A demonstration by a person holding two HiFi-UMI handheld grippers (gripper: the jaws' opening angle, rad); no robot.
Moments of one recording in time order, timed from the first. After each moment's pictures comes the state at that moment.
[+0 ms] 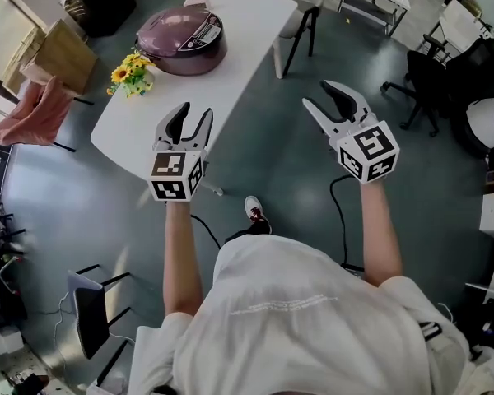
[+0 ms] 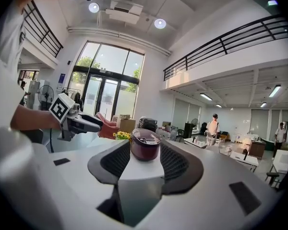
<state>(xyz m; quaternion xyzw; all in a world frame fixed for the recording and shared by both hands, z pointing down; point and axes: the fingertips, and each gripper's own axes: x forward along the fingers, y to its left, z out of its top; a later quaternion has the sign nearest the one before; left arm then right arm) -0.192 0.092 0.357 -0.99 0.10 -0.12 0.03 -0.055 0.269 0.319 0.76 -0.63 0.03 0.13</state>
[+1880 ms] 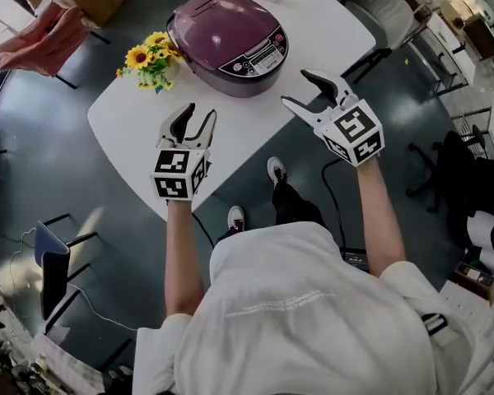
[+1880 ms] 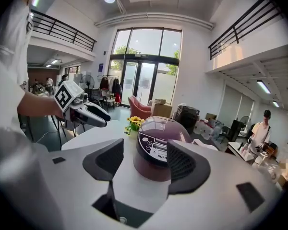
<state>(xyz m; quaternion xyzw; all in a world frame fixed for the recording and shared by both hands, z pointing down) -0.108 -0.105 0.452 -0.95 0.25 -0.18 -0.09 0.050 -0.037 0.406 0.55 -0.80 0.06 0.25</state>
